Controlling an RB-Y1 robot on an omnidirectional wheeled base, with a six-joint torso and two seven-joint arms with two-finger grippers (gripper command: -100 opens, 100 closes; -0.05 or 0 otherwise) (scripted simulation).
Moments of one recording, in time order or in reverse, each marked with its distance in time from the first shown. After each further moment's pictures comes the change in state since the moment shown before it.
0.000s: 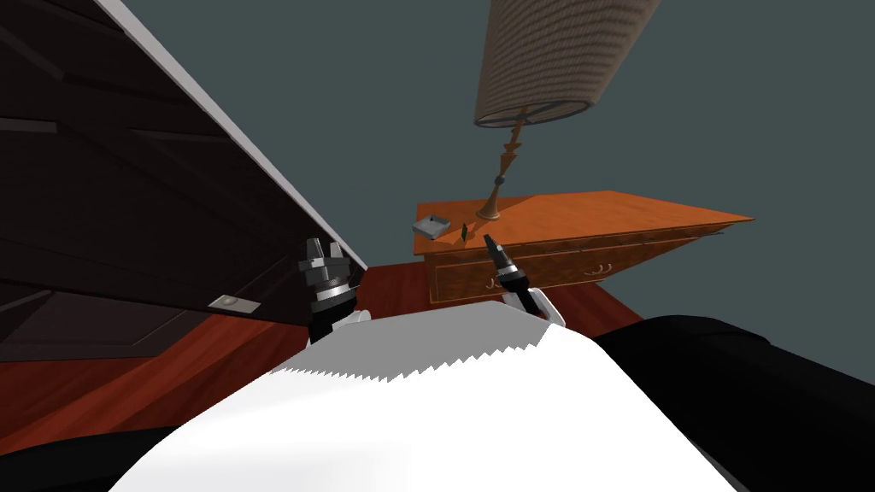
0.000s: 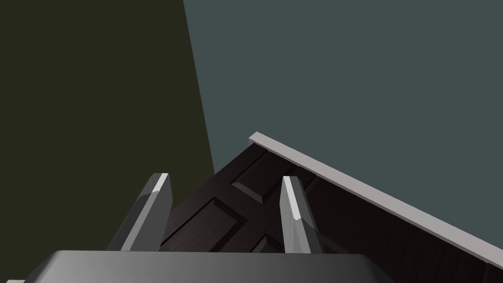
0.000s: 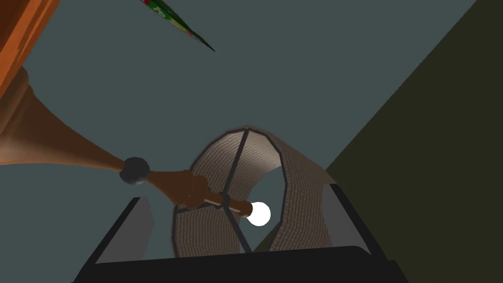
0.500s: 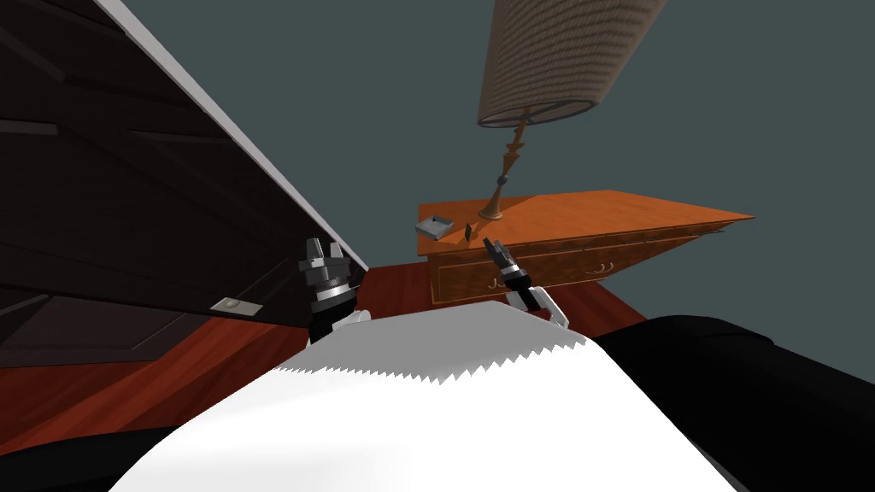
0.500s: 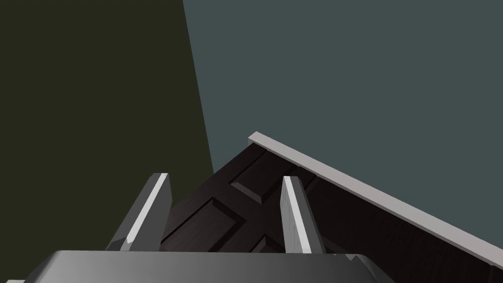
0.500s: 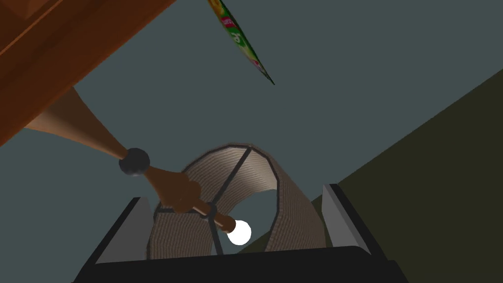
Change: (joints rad) left arm 0.000 0.000 0.000 0.000 0.000 0.000 0.000; right arm -0.027 -0.026 -0.052 0.081 0.095 0.020 0.112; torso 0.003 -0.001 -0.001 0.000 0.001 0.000
